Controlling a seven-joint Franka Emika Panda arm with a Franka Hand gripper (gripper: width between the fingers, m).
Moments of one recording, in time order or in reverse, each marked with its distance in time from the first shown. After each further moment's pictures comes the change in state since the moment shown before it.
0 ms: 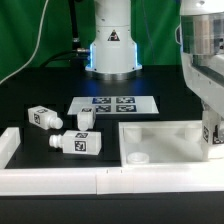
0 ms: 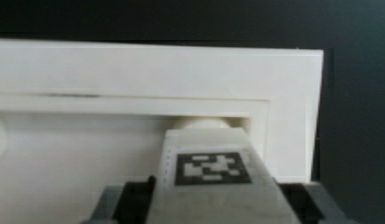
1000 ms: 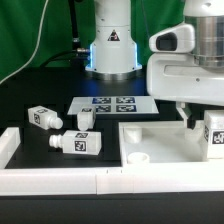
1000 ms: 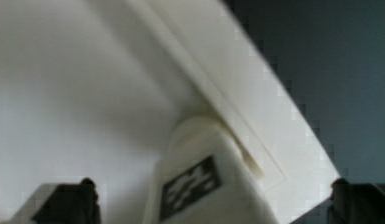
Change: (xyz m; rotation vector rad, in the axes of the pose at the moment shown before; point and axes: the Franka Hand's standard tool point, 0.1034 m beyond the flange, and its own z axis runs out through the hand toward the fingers) arm 0.005 0.000 -0.002 -0.082 0.035 -1.277
